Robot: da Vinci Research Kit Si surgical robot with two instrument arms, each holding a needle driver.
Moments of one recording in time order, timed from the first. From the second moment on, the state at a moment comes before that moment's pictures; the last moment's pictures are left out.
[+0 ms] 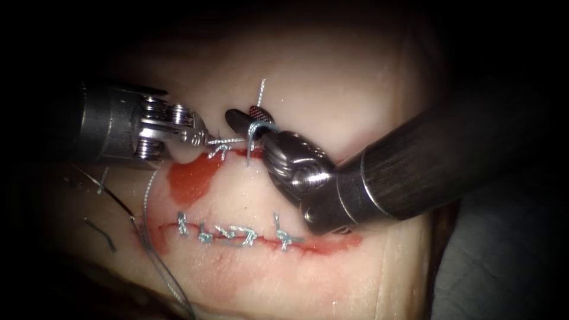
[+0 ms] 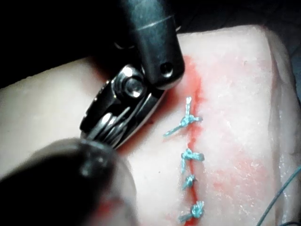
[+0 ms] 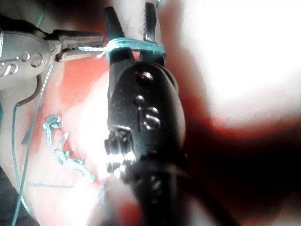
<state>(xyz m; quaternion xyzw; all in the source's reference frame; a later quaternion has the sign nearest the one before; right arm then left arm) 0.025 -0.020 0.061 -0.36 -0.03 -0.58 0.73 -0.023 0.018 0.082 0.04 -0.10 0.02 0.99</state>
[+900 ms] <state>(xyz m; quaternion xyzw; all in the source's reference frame) 0.025 -0.019 0.064 -0.32 0.00 -0.58 0.75 -0.024 0.019 0.082 0.04 -0.10 0.01 0.99</state>
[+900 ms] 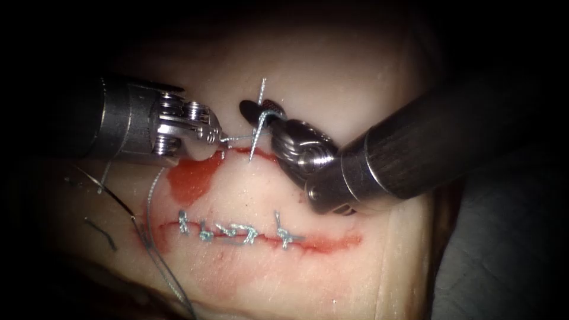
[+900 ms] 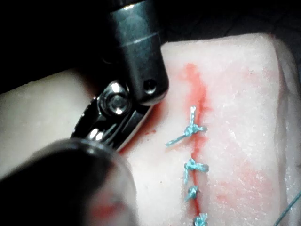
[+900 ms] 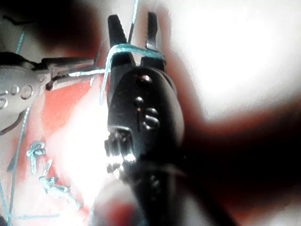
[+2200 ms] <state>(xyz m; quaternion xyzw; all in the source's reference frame) 0.026 -0.027 0.056 -0.47 0.16 -0.69 0.52 -0.021 0.032 0.091 0.05 -0.02 -0.12 0.99</state>
